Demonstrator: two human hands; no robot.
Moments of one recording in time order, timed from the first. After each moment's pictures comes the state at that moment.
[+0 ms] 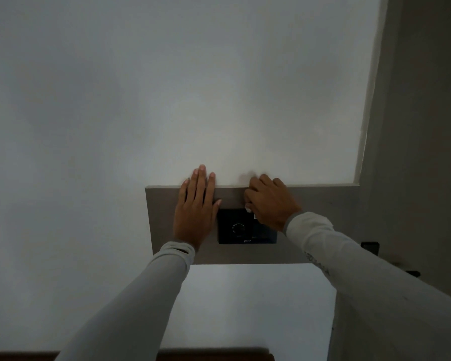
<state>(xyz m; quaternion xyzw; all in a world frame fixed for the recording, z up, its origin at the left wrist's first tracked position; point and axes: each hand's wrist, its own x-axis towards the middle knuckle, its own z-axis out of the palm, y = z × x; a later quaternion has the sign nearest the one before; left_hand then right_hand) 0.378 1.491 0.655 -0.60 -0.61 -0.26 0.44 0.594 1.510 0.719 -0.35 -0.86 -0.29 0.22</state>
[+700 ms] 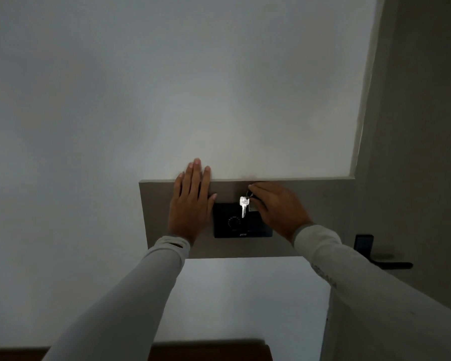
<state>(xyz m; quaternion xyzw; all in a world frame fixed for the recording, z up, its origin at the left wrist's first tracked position) 0.379 1.490 0.657 -0.61 -0.62 -0.26 0.43 0.617 1.501 0.695 -0.28 -0.85 -0.18 0.40</state>
